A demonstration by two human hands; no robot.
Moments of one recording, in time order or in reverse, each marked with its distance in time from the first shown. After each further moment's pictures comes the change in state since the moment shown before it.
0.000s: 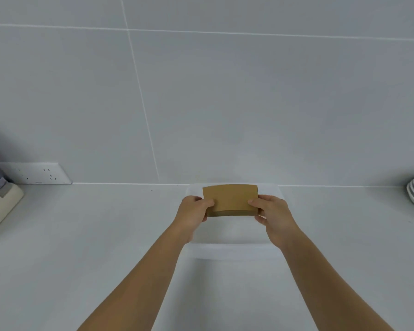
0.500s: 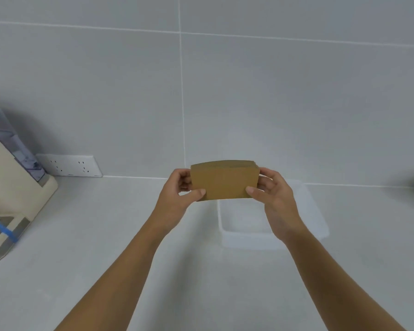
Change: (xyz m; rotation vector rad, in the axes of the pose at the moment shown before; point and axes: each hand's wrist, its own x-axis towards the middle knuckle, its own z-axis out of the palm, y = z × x) left_hand -0.053 0.005 -0.120 -0.048 -0.030 0.556; right_hand -0.064 -0.008 0.075 0.029 -0.257 -0.496
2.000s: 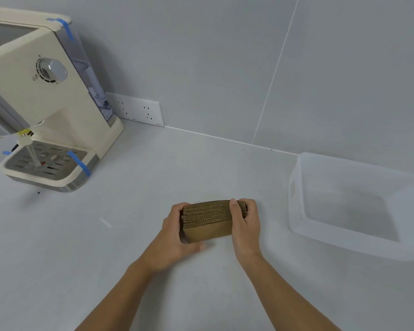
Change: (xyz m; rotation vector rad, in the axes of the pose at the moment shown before) left_hand -0.112 -0.126 -0.115 0.188 -0.045 -0.271; right_hand -0.052 0.160 0.163 -0.125 0.067 0.269
